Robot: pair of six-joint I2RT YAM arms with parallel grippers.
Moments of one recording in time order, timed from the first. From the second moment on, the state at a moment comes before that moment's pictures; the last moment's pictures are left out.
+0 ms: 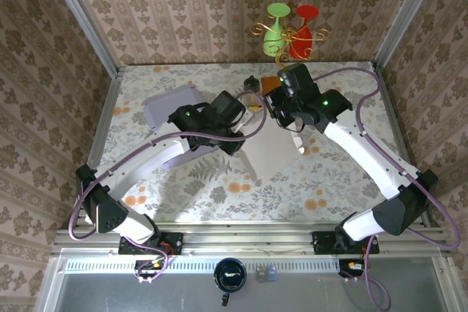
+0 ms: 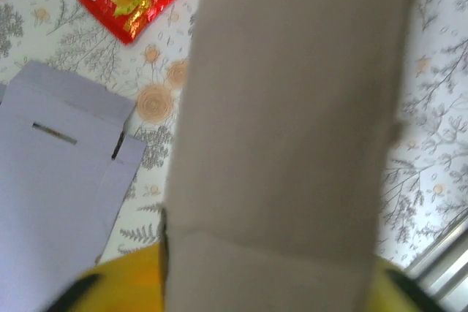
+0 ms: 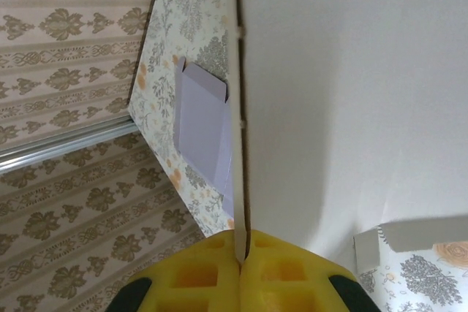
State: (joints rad) left arm -0.93 1.50 1.51 -1.00 -0.03 -0.10; right arm 0.56 1.46 1.52 -0.81 0.00 1.54
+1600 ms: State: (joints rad) left arm -0.79 1.24 0.95 -0.25 0.10 -1.59; right arm 0.57 1.35 1.05 -0.38 0.16 1.89
